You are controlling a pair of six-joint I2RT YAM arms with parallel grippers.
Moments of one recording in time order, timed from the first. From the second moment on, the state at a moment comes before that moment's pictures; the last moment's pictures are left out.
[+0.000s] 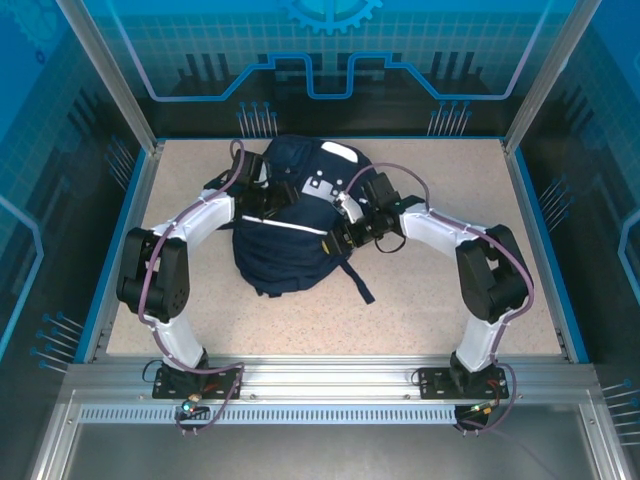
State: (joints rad) left arm -0.23 1.79 1.31 -0.43 0.29 -0.69; right arm 0.48 1.80 1.22 -0.47 -0.65 0.02
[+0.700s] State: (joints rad) left arm -0.25 1.75 1.31 -0.48 0.29 -0.66; right arm 0.54 1.70 1.10 -0.36 -0.34 -0.06
